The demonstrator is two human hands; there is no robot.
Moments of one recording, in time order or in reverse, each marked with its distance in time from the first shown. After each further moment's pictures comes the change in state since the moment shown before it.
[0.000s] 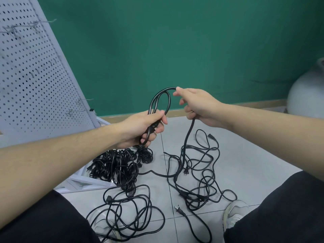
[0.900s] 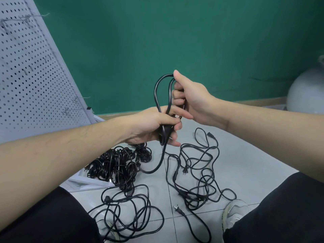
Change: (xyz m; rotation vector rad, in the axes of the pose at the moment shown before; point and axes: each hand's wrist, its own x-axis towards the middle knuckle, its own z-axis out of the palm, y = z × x) left_hand 0.010 0.018 0.019 -0.064 -0.220 0.032; right_hand 0.000 -0.014 0.020 0.417 -0.094 -0.011
